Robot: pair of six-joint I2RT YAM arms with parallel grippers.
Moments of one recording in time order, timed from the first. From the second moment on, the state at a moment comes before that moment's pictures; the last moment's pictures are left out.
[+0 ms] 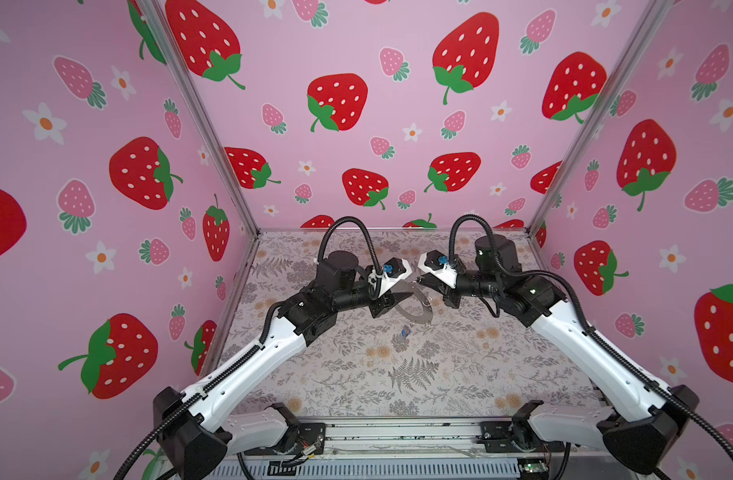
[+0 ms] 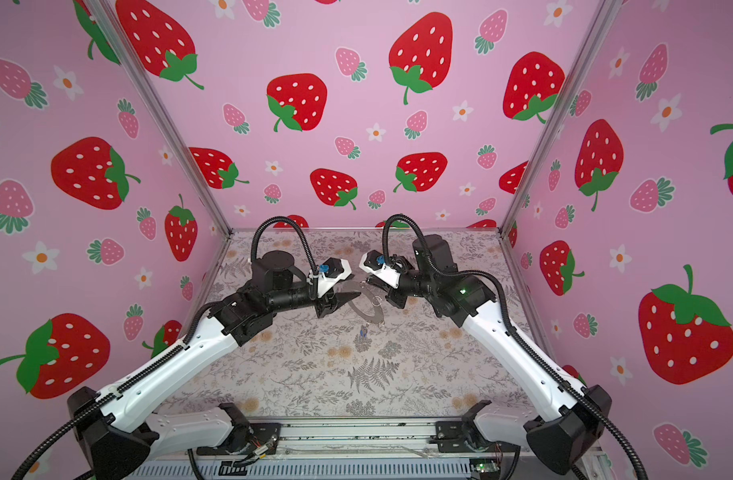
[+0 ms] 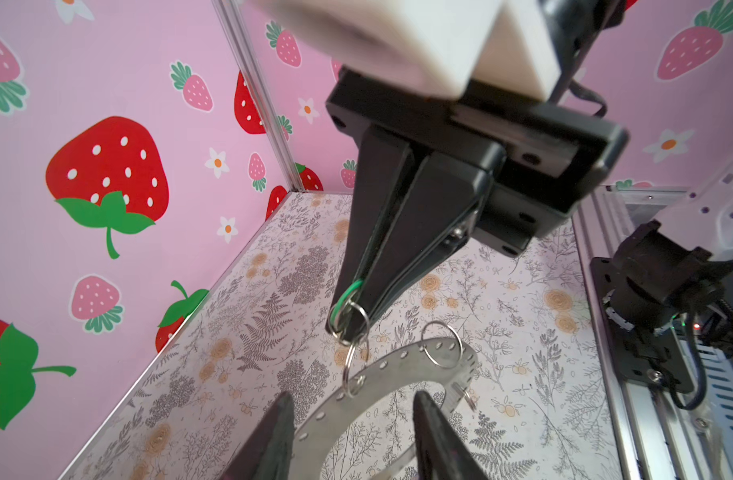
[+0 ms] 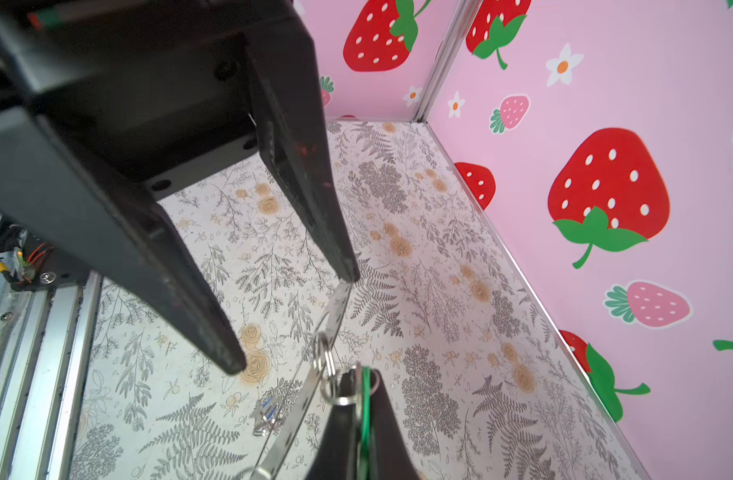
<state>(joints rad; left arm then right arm) -0.65 1.19 1.11 -0.26 0.43 0.37 0.68 1.27 1.31 -0.57 -0.47 -0.58</state>
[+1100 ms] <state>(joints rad) -0.39 0.87 0.81 -0.26 0.13 0.11 0.80 1.50 1.05 -0.36 -0.49 -0.75</state>
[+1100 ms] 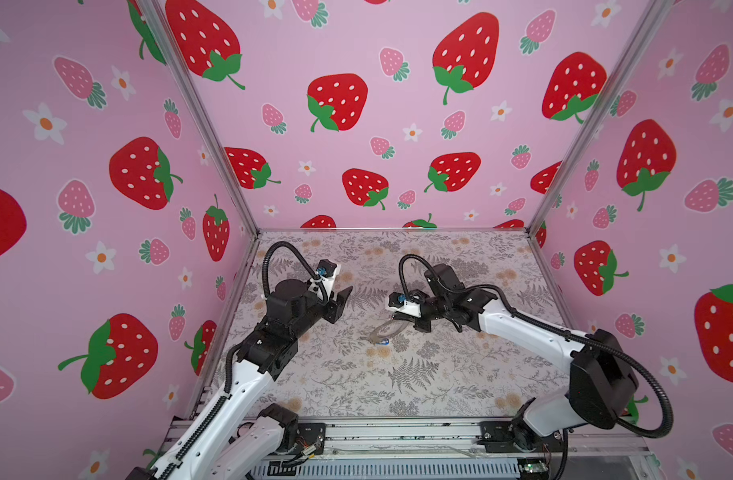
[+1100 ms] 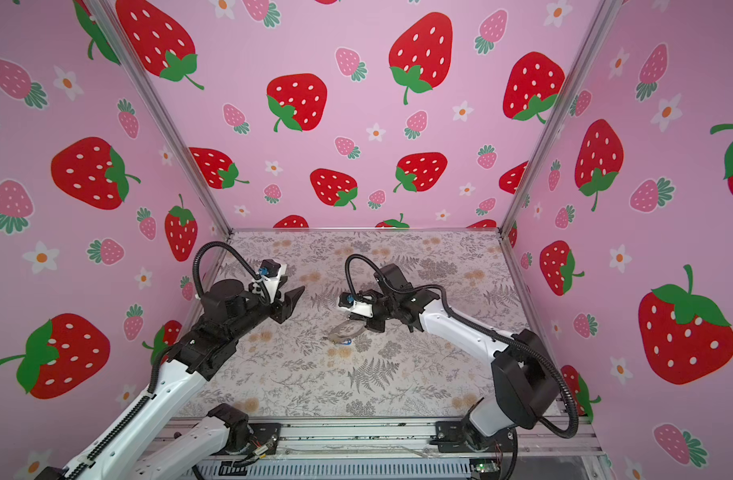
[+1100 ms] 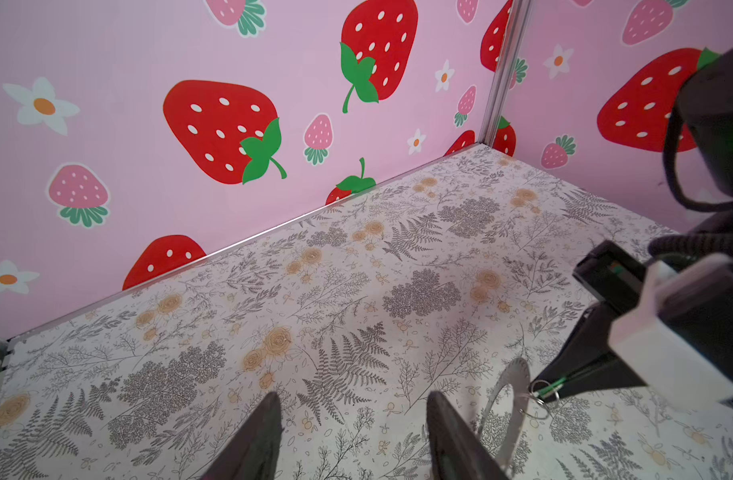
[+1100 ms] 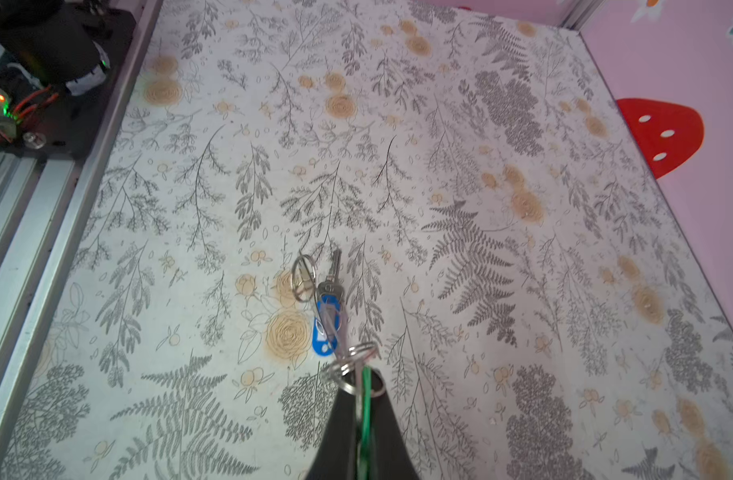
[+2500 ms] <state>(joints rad) -0.39 1.05 0.75 -0.16 0.20 0.08 0.75 1.47 0.70 -0.47 0.09 -0.78</state>
